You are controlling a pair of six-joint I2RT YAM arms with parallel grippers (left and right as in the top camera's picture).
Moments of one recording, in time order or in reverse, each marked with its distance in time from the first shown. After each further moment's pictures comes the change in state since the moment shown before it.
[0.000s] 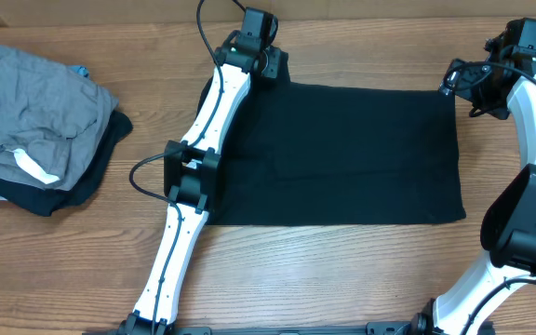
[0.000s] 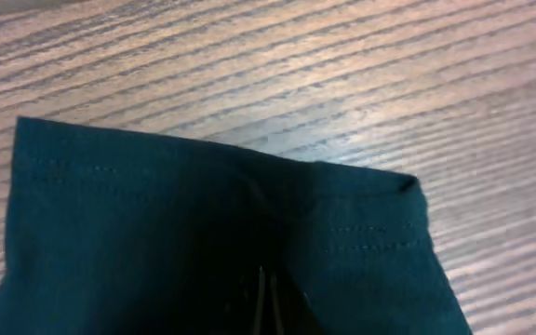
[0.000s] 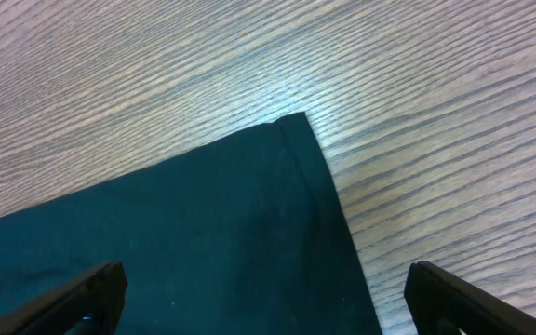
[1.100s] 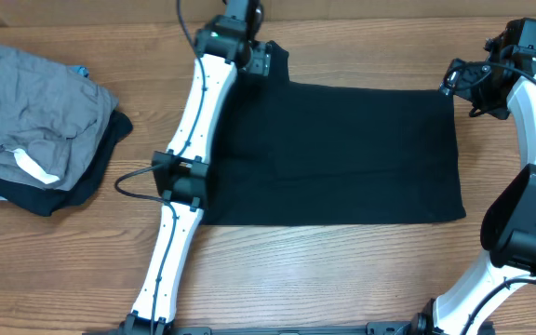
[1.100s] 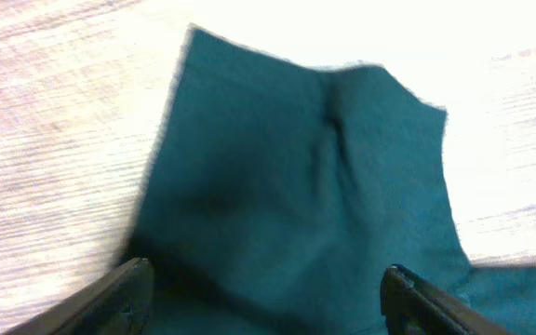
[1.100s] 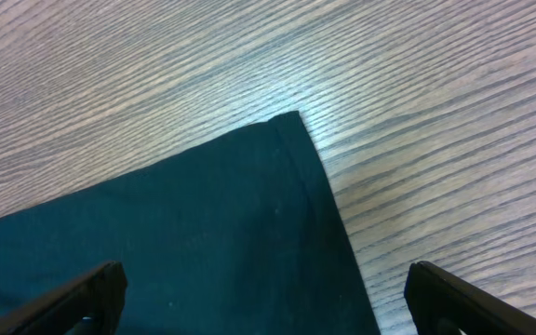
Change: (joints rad) left arm 0.063 0.003 0.270 -0.373 0.033 -0.037; right arm 0.000 0.000 0.000 0.000 0.000 0.000
